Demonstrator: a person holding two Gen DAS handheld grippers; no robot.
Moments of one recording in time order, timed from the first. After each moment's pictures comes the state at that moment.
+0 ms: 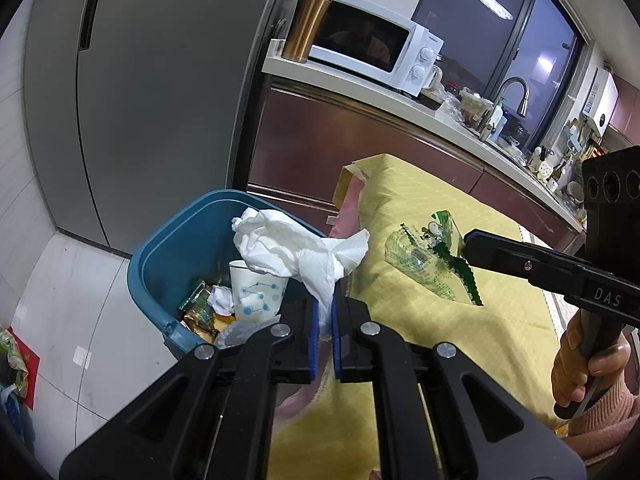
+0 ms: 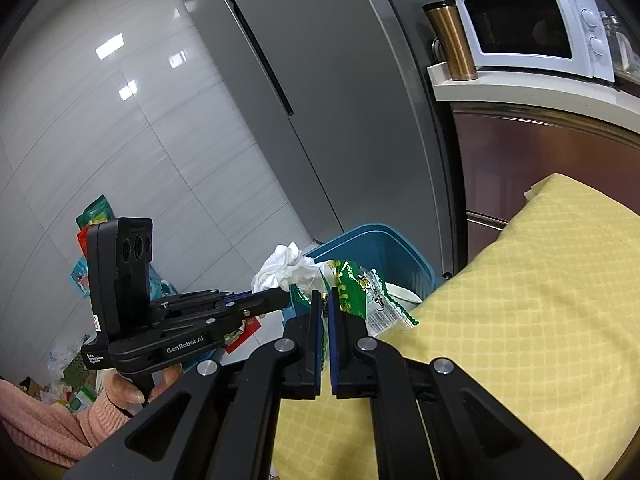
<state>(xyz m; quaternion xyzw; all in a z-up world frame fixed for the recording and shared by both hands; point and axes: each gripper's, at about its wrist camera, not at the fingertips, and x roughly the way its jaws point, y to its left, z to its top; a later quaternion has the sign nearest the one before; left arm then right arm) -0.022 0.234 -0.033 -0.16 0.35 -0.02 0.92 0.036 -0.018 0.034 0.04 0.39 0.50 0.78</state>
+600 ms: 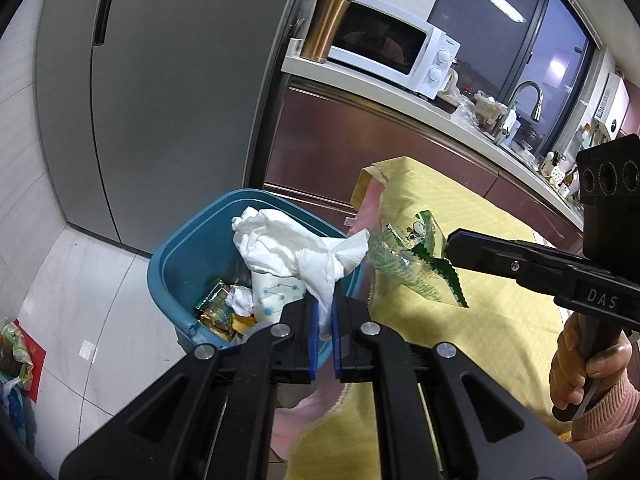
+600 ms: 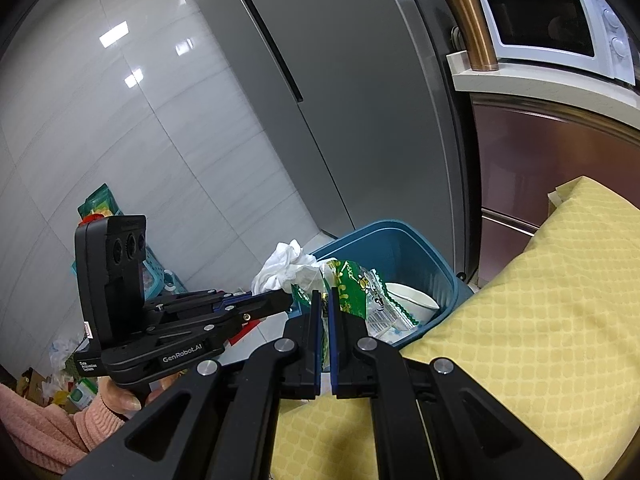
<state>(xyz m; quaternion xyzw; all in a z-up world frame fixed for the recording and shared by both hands) -0.022 0.247 -0.038 -0.16 0.35 0.00 0.92 0.046 0.015 0.023 0.03 0.40 0.51 0.76</state>
